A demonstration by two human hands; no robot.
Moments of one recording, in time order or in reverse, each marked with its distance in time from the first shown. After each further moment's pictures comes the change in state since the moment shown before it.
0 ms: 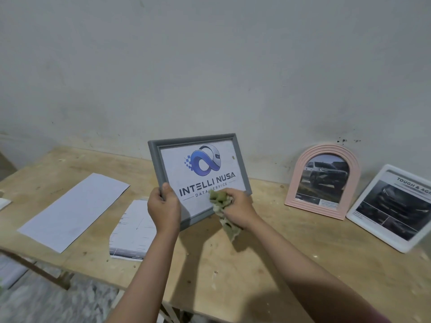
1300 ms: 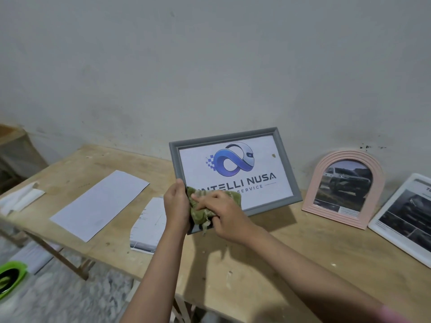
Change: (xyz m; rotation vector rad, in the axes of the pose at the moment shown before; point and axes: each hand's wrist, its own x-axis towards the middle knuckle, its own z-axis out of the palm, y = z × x) left_hand 0.014 0.000 -0.018 -0.302 -0.173 -0.129; right_hand -0.020 -0.026 0.047 -0.402 -0.173 -0.758
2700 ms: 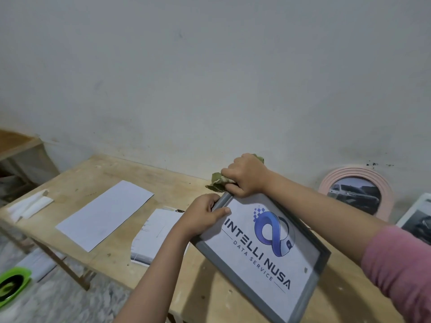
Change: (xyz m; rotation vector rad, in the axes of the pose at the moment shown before) left_hand -0.005 0.020 0.019 0.740 -0.730 0.308; right_hand 0.095 0.049 -0.099 -0.717 -0.021 -0.466
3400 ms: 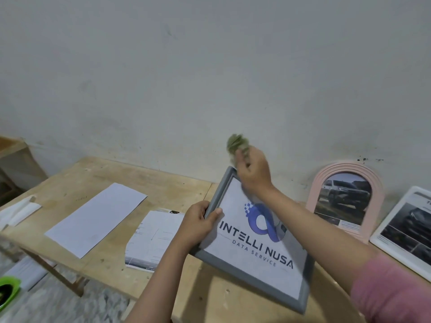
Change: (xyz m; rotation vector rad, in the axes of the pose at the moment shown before) left_hand -0.009 -0.013 0.020 -0.160 0.125 -0.089; right_hand -0.020 -0.009 0.011 0.519 0.372 0.920
